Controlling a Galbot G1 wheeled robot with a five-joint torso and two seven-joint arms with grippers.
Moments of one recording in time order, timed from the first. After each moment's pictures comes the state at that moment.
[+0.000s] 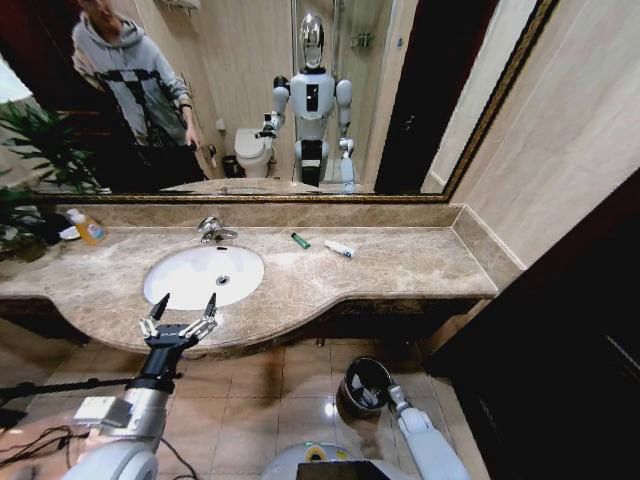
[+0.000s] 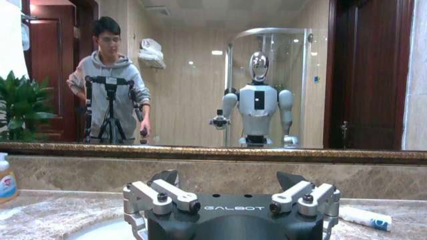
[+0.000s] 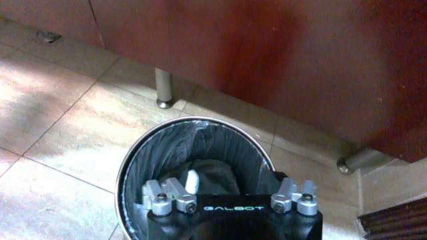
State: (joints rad) left arm 1.84 -1.36 -0.82 -2.47 -0.37 0.04 0.05; right arm -1.06 1.42 0.58 0.69 -0.27 0.15 -0.19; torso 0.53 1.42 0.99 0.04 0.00
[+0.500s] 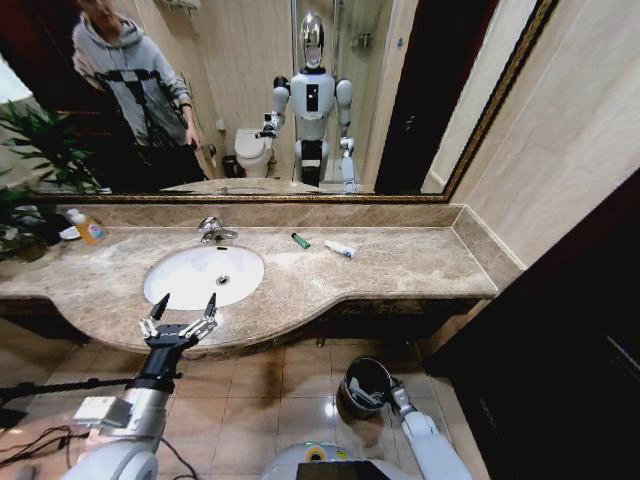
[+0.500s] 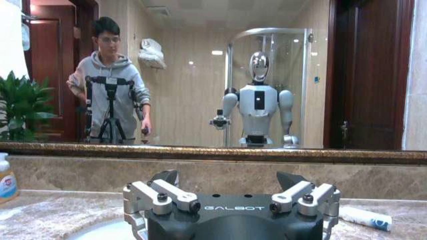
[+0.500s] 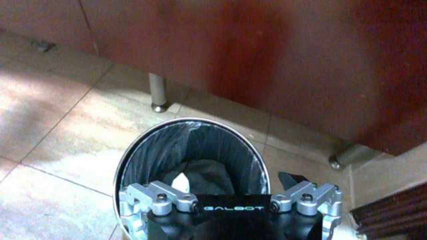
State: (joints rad) left arm 1.84 -1.36 -0.82 -2.47 -0.37 0.04 0.05; right arm -1.13 1.40 0.58 0.80 -0.20 0.12 -0.19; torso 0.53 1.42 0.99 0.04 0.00
